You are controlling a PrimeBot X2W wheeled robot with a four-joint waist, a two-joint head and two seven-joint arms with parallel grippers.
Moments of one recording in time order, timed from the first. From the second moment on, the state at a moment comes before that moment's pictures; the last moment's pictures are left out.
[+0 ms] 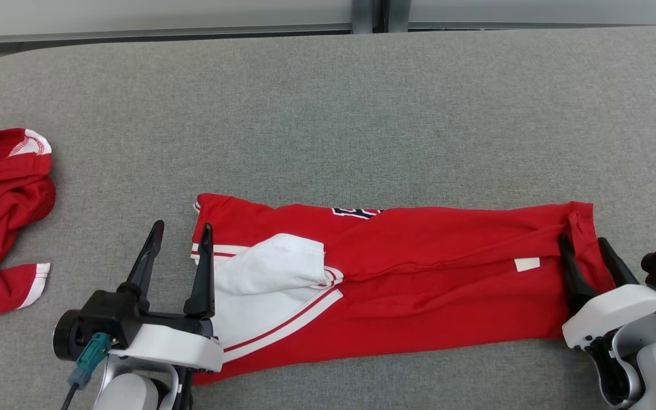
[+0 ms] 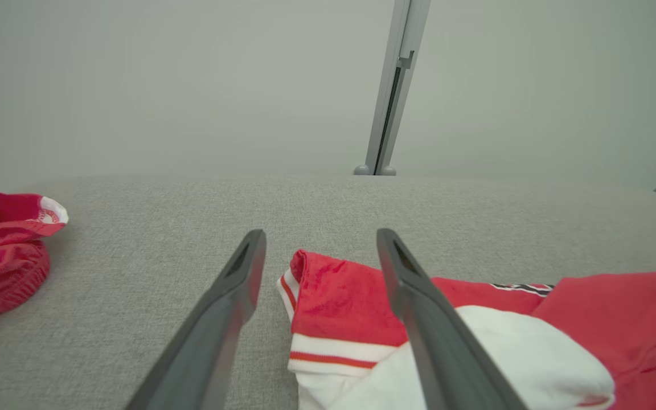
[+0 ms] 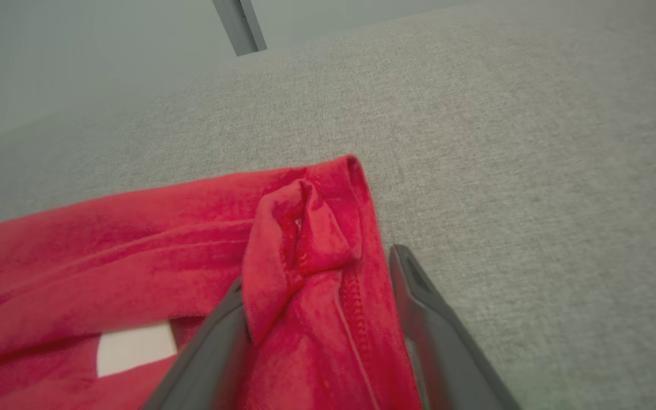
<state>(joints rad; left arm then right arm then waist) -0.13 0.14 -0.23 0.13 -0.32 0.06 -0.26 -0.29 -0.23 0.07 0.50 0.41 0.13 -0.05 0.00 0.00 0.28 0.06</state>
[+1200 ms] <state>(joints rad) -0.11 0.10 -0.16 0.14 -0.29 0.04 -0.26 -0.24 -0.29 0.07 0.37 0.50 0.13 -0.04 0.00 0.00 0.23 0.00</state>
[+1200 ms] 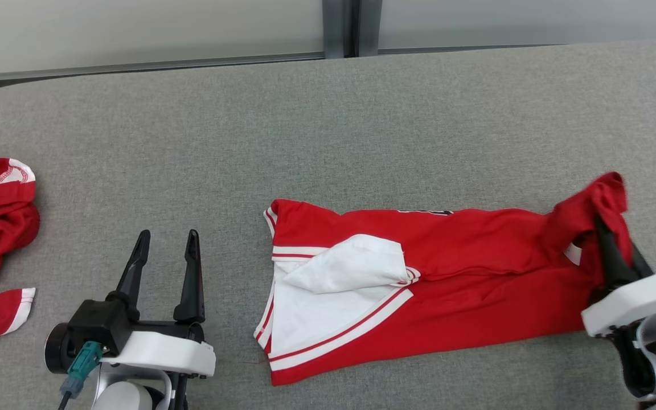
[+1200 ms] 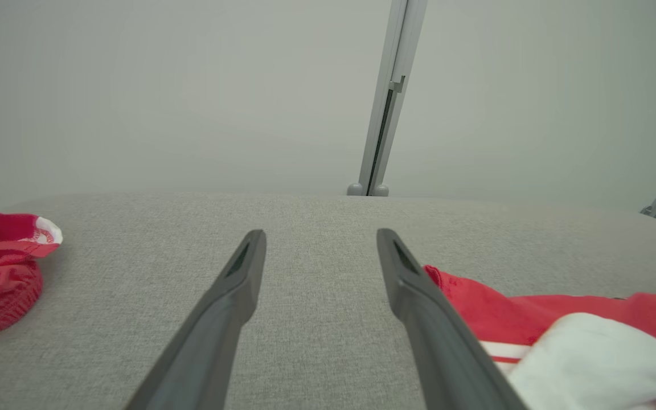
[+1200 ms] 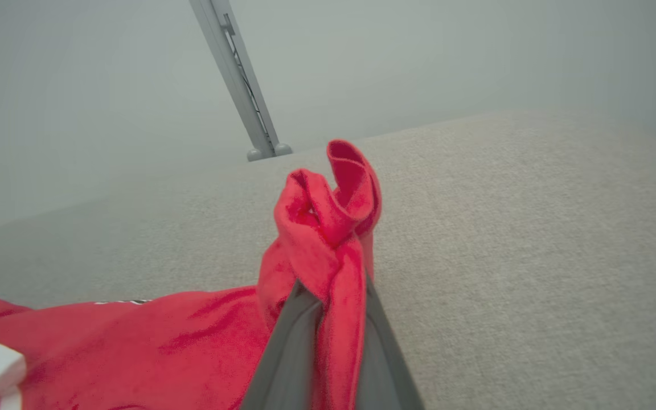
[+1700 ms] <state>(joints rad) -0.11 0.09 -0.18 0.16 -0.28 0.03 -0.26 -0.29 -0.05 0.48 0.21 0.54 0.13 0.07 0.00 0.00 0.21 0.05</state>
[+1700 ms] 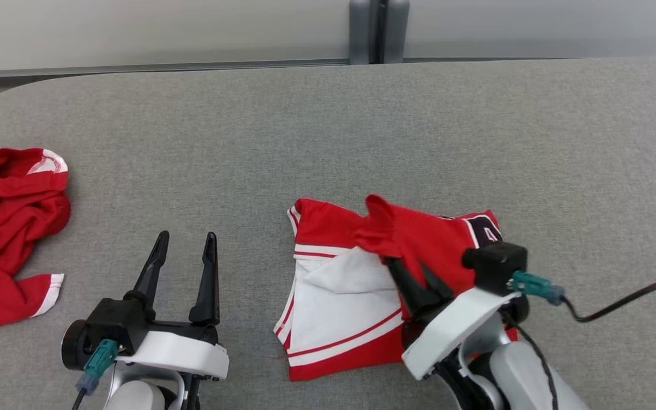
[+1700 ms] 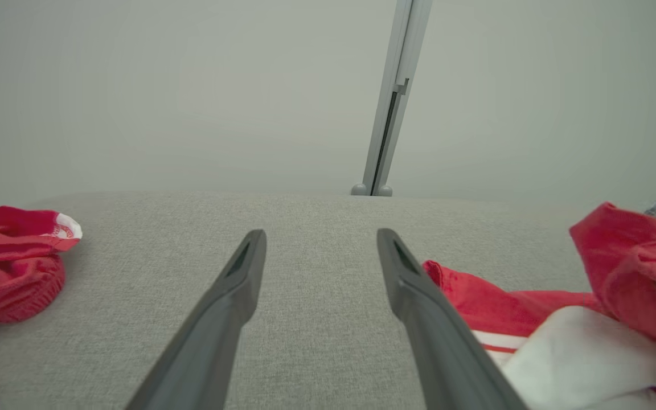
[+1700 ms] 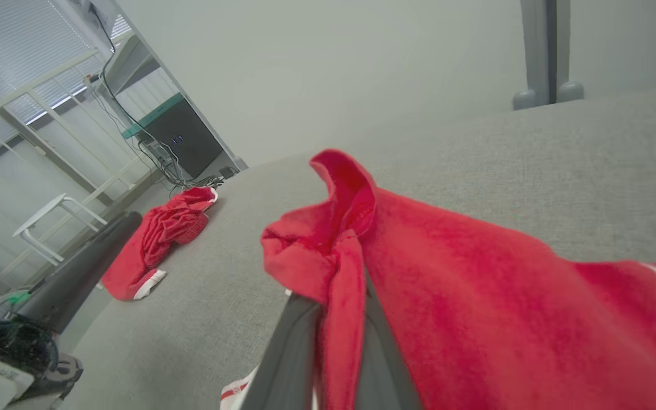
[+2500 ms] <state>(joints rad) -0.13 0.07 -0.18 0.19 -0.28 0.02 -0.26 -0.56 -0.05 0.72 0.47 0.67 0.13 -0.25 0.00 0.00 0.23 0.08</state>
